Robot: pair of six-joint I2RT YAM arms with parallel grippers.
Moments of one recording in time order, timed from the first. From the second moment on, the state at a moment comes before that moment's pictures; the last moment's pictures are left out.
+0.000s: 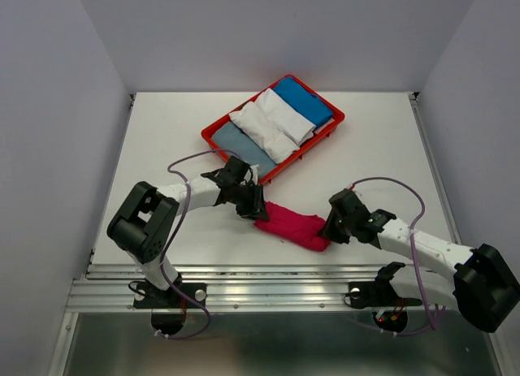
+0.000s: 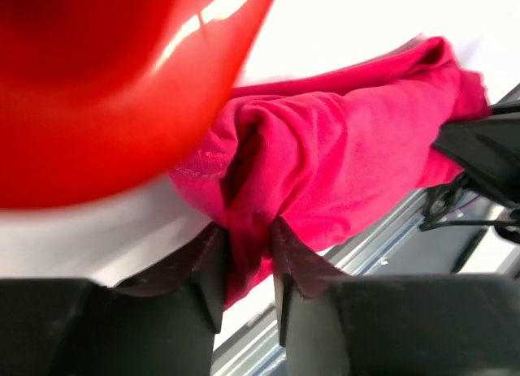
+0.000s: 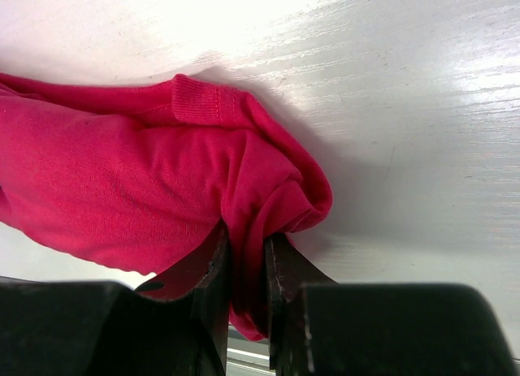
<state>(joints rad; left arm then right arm) -0.61 1.67 0.87 -0.25 0.50 -0.57 0.66 1.09 0.48 -0.43 0.09 1.01</state>
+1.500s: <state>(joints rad) -0.62 1.47 0.74 -0.34 0.43 -0.68 0.66 1.09 0.45 -0.35 -0.02 1.09</state>
